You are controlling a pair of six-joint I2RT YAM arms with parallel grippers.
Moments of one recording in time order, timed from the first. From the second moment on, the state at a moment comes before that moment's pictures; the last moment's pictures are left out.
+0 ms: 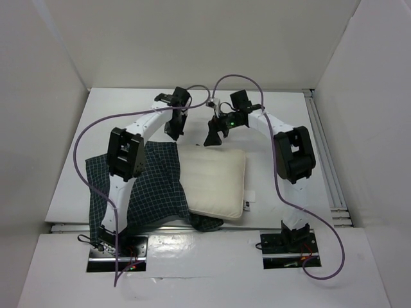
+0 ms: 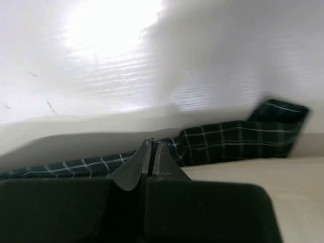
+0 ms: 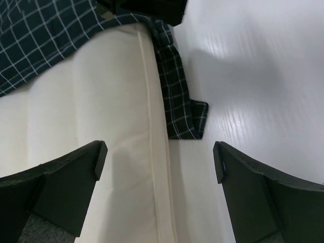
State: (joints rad) left arm -0.39 2.29 2.02 -1.03 -0.12 -0.16; right arm 0.34 2.09 1.61 -0.45 -0.94 -0.44
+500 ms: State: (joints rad) left arm -0.40 2.08 2.05 -1.00 -0.17 -0.17; right arm 0.56 2.15 1.66 -0.44 -0.81 -0.42
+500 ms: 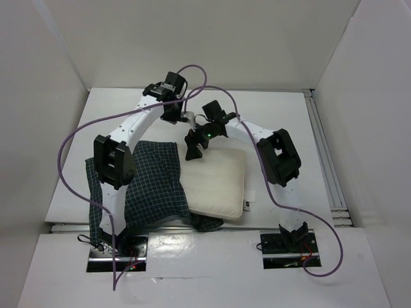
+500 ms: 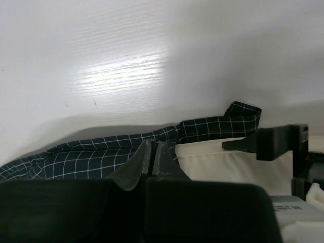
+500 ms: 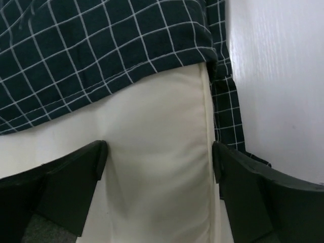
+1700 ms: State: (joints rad) left arm -0.36 2.05 2.21 -0.90 0.11 -0.16; right arm 0.74 1.59 0.94 0.40 -0.14 -0.40
